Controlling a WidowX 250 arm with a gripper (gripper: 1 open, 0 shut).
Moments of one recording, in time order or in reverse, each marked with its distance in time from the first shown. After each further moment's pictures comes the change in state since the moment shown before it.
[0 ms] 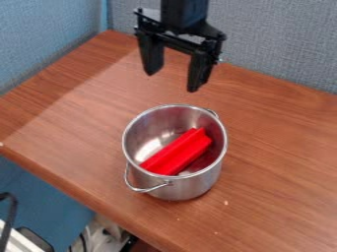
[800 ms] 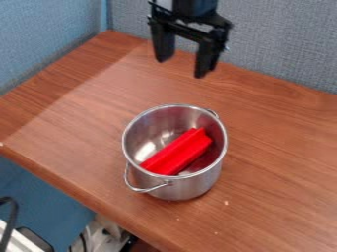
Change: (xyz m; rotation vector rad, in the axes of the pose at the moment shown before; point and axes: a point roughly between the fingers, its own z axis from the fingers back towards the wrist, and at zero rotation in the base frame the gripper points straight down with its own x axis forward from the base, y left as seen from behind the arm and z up) arm 0.025 0.024 0.001 -0.005 0.015 -0.039
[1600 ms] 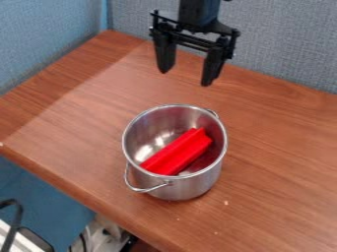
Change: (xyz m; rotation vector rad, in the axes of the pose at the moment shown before) arm 0.002 -0.007 -0.012 -0.001 0.062 0.197
